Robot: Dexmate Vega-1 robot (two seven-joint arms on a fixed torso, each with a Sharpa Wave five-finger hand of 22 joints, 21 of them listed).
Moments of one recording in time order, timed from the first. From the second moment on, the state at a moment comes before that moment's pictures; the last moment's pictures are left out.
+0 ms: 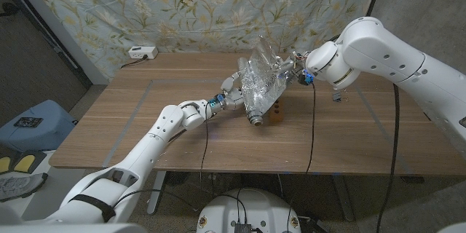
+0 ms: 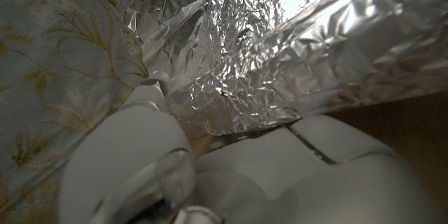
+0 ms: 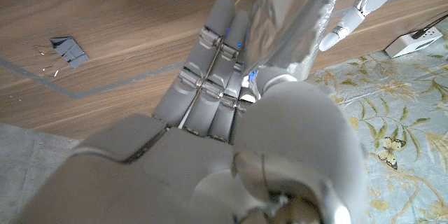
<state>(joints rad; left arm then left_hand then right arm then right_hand) 0.71 0.28 0.31 -1.26 -1.48 0.64 -0.17 0.77 0.09 0.37 -0.14 0.45 0.15 0.00 0.21 0.20 0.10 0.18 0.24 0.42 0.21 0.22 0.20 0.23 0.37 0.21 0.44 0.19 -0.21 -0.87 -0.81 -2.31 1.27 -1.40 -0.94 1.19 0.16 0.39 -0.16 0.18 0.90 0.08 0.39 0.42 0.93 -0.02 0.59 0.43 1.08 -0.18 0.52 0.42 1.10 -0.16 0.60 0.19</state>
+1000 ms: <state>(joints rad) 0.71 0.26 0.30 -1.22 -1.52 0.68 -0.18 0.77 0.10 0.37 -0.14 0.44 0.17 0.01 0.21 0.20 0.11 0.18 0.24 0.41 0.22 0.22 0.20 0.22 0.38 0.21 0.43 0.19 -0.13 -0.89 -0.85 -2.29 1.46 -1.40 -1.10 1.20 0.15 0.38 -0.17 0.18 0.90 0.08 0.38 0.43 0.93 -0.02 0.59 0.43 1.09 -0.18 0.51 0.44 1.10 -0.16 0.62 0.19</state>
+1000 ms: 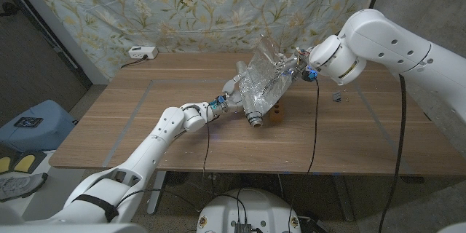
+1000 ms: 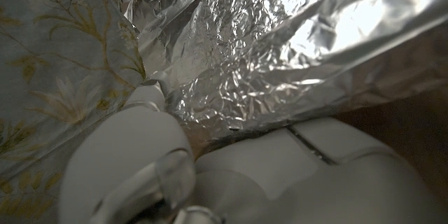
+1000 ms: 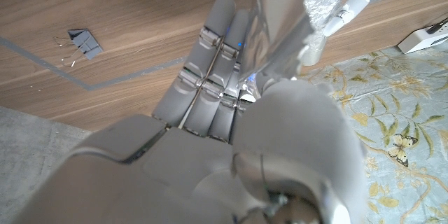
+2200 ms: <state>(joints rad) 0.71 0.25 0.29 -1.21 -1.53 0.69 -0.17 0.81 0.13 0.42 -0.16 0.46 0.24 0.04 0.21 0.19 0.15 0.18 0.24 0.39 0.25 0.21 0.21 0.20 0.42 0.19 0.43 0.18 -0.08 -0.92 -0.86 -2.35 1.46 -1.40 -1.12 1.21 0.15 0.38 -0.17 0.18 0.90 0.08 0.37 0.44 0.93 -0.02 0.59 0.43 1.10 -0.18 0.50 0.45 1.10 -0.16 0.65 0.19</state>
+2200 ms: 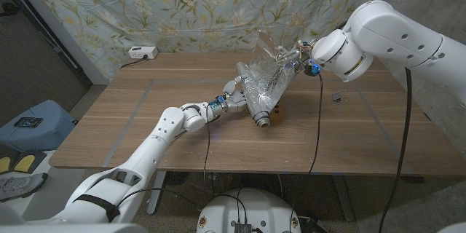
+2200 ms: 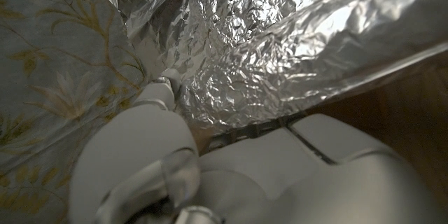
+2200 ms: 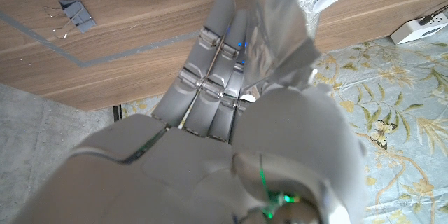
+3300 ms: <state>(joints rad) 0.71 0.28 0.29 -1.23 -1.54 0.75 -0.22 0.77 0.10 0.39 -0.14 0.46 0.19 0.02 0.19 0.19 0.12 0.19 0.24 0.39 0.25 0.22 0.21 0.20 0.42 0.20 0.42 0.18 -0.20 -0.94 -0.75 -2.32 1.44 -1.40 -1.12 1.21 0.16 0.38 -0.16 0.18 0.90 0.08 0.36 0.45 0.93 -0.02 0.59 0.43 1.11 -0.19 0.49 0.46 1.09 -0.17 0.67 0.18</state>
